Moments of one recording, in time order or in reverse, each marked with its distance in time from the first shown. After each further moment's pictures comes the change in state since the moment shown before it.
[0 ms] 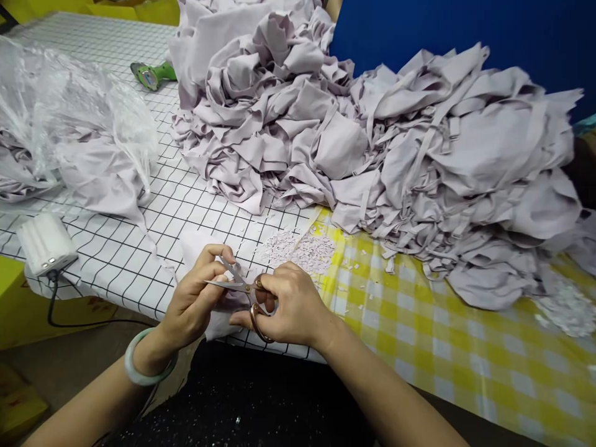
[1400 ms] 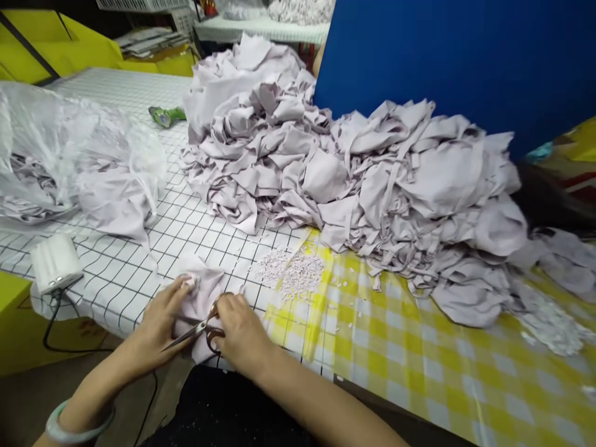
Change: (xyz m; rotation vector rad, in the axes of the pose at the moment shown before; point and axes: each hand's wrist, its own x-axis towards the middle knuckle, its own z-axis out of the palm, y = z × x) left_hand -0.081 -0.053 -0.072 0.890 -0.035 -0.137; right_hand 0.003 -0.012 0.086 0.246 -0.012 0.134
